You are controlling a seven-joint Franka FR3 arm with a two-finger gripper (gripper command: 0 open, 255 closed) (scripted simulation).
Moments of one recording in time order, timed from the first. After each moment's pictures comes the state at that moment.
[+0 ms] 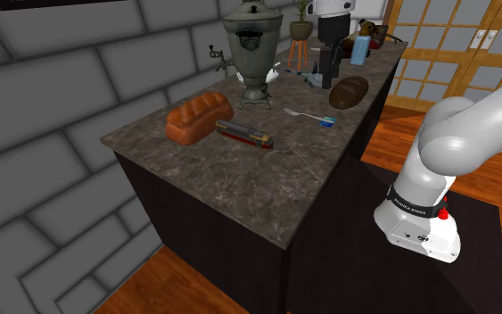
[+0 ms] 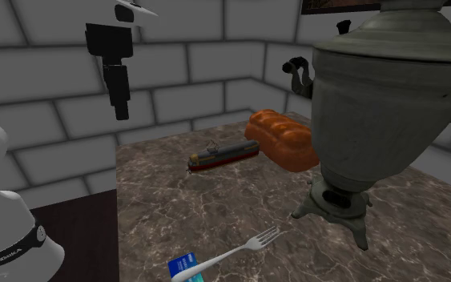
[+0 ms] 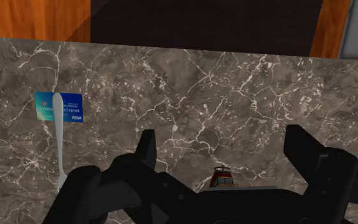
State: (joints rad) arm 0.02 -0.74 -0.04 -2.41 -0.03 1.56 -0.15
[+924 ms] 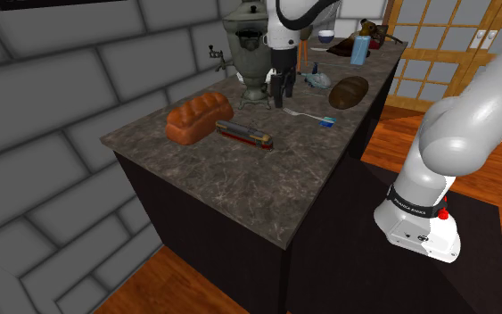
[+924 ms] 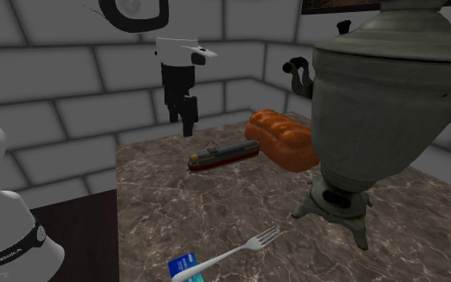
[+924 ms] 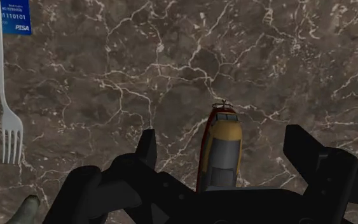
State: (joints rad) arm 0.06 -0.35 -0.02 -2.31 0.02 1.90 -0.14
